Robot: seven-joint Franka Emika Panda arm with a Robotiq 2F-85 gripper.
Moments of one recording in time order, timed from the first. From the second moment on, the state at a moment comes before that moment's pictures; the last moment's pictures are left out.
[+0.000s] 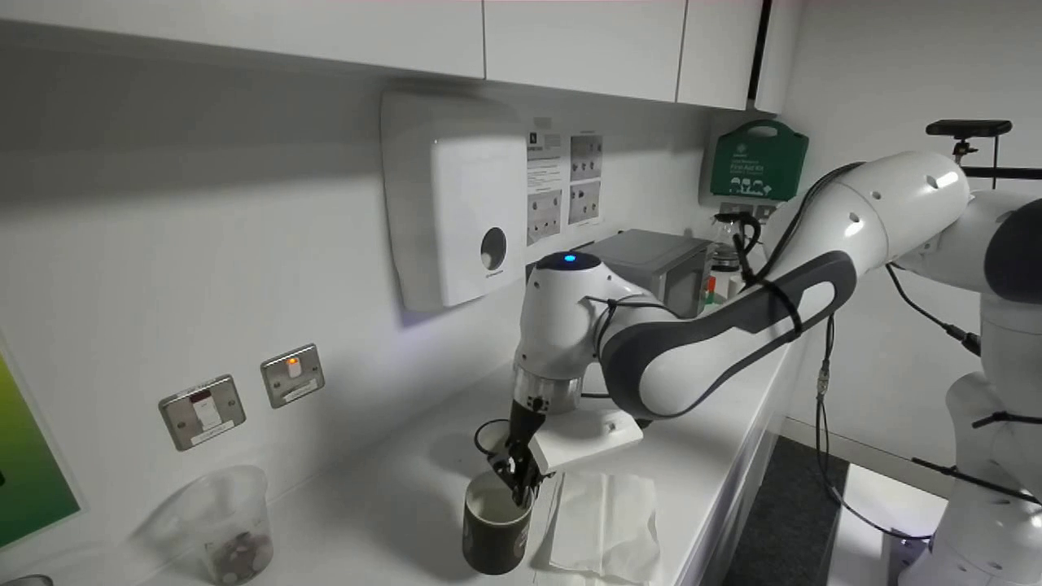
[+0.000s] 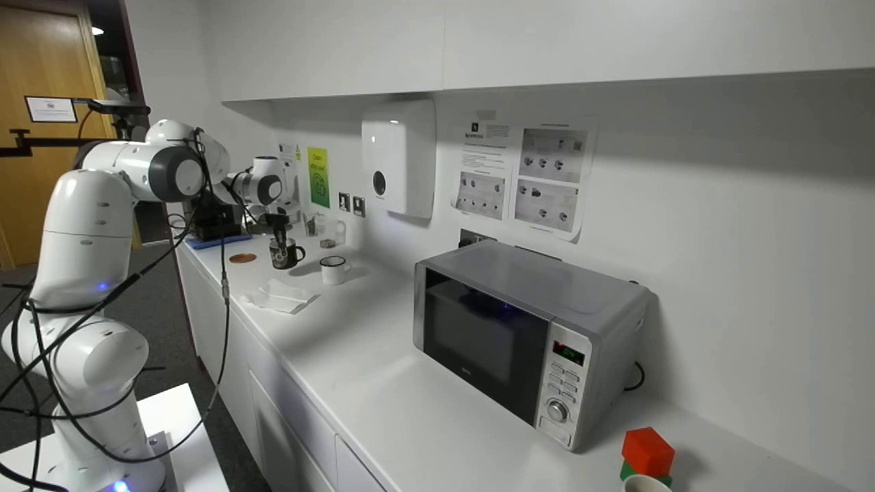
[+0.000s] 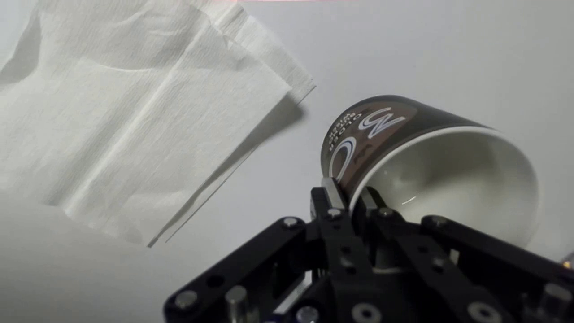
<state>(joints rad) 0.50 0.32 0.24 -1.72 -0.08 2.21 1.09</state>
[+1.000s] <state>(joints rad) 0.38 -0.07 0.24 -1.98 -0.21 2.07 0.99</state>
